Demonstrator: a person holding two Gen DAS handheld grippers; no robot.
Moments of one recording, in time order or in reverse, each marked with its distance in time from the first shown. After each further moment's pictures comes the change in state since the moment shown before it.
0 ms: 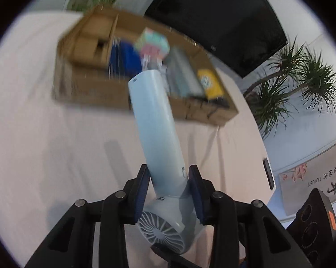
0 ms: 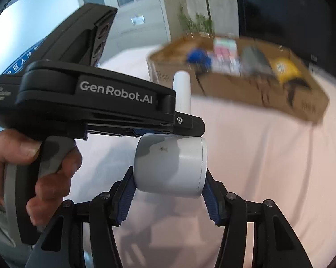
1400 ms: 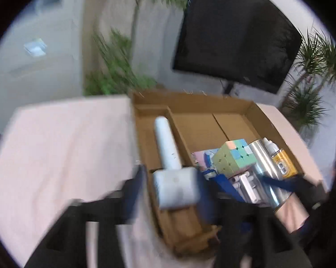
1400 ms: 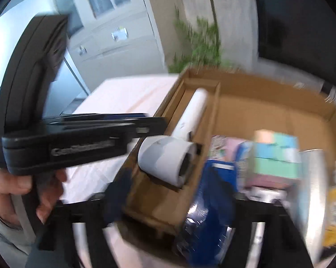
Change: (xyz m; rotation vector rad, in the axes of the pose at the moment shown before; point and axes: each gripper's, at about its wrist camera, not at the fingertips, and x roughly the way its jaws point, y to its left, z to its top) left arm -0.023 0.066 0.166 0.257 -0.232 0.345; right arm 0.151 -0.042 0.234 0.018 -0.044 -0.035
